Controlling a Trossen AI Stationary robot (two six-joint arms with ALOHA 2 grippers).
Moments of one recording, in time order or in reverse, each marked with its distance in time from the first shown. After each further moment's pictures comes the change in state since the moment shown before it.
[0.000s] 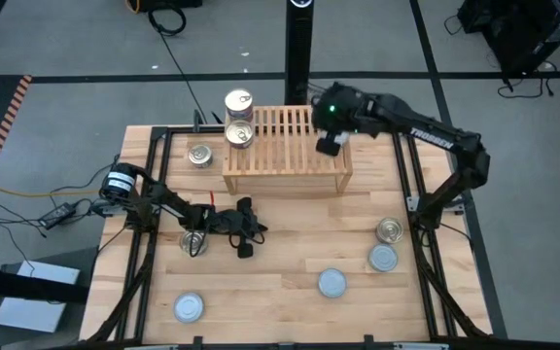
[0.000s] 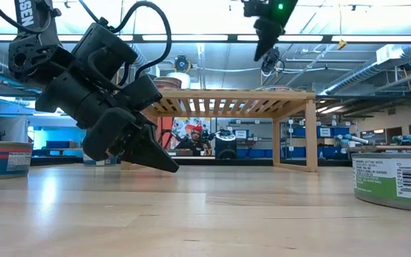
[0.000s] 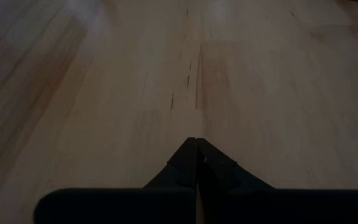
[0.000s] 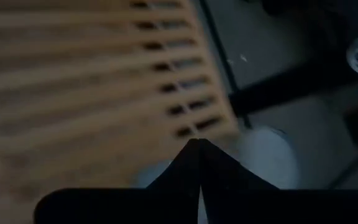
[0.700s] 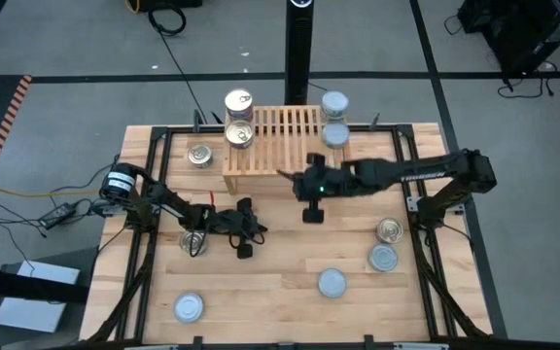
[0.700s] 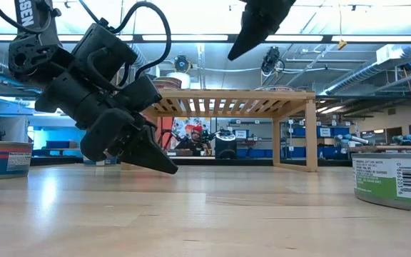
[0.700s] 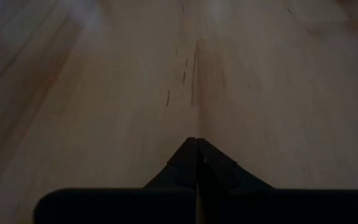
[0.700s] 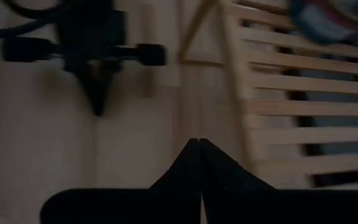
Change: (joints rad) left arm 0.000 0.000 0.000 -0.007 0.014 0.003; right arm 0.427 -0.031 -0.364 0.395 -0.072 0.188
